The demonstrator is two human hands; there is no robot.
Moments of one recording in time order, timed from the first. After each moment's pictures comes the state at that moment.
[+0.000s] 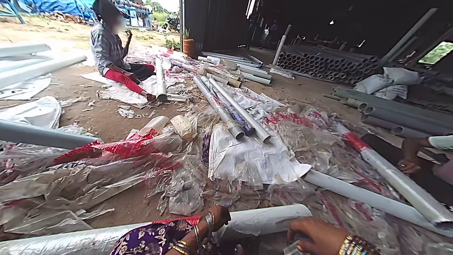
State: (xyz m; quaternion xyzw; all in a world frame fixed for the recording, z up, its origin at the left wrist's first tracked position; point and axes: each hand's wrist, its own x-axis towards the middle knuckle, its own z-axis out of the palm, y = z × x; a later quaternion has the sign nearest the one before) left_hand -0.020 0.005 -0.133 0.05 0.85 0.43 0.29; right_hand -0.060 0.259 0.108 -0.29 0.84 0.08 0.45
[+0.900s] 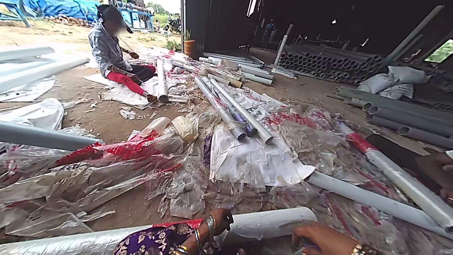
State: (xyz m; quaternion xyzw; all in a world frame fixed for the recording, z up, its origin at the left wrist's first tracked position) left_hand -0.021 0.006 -0.130 0.05 0.85 0.43 0.30; right_hand -0.063 0.264 0.102 -0.31 0.84 0.07 0.45
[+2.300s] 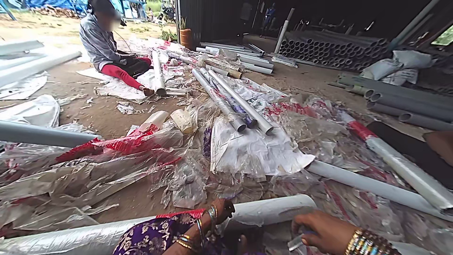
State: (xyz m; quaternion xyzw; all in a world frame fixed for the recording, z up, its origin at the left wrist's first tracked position) left_hand -0.020 0.006 -0.124 0.05 0.85 0.44 0.31; right_hand -0.062 0.260 0.103 -0.28 0.84 0.07 0.46
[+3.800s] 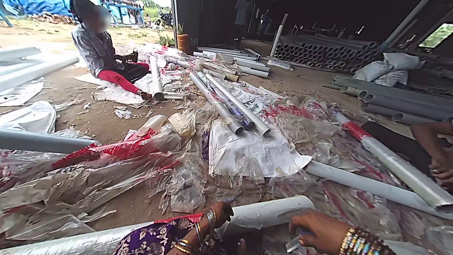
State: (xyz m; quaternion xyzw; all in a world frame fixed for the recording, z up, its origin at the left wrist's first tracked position) left_hand -0.019 0.007 -0.128 0.05 0.85 0.44 0.30; right_hand -0.061 0.260 0.104 -0.29 0.84 0.07 0.46
